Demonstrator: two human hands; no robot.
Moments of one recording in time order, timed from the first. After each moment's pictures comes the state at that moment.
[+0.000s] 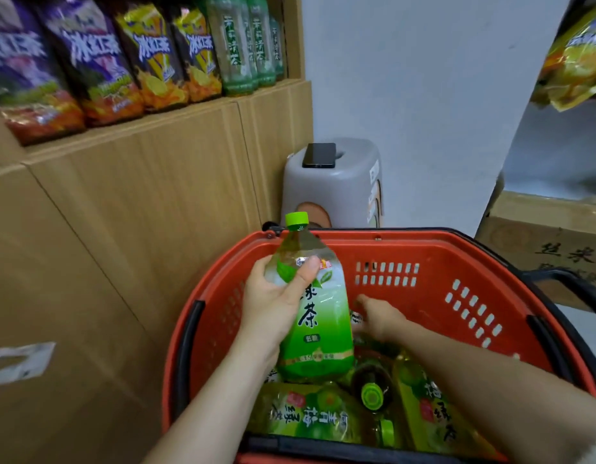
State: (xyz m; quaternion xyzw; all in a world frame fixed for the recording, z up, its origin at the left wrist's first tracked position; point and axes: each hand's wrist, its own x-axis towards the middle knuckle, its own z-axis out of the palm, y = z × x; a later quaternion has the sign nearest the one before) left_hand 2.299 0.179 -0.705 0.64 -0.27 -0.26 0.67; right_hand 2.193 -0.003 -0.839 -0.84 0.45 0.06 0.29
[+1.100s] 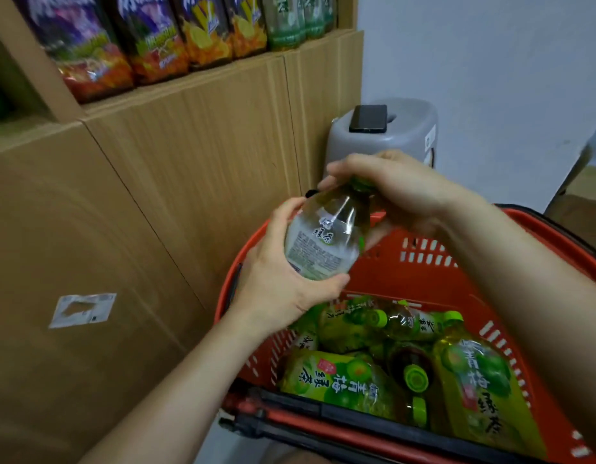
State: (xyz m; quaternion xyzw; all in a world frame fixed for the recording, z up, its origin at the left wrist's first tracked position) left_hand 2.341 0.225 -0.694 0.71 -0.50 -0.09 0.50; right_hand 2.236 0.066 -0.619 -0.75 0.22 -0.14 0.61
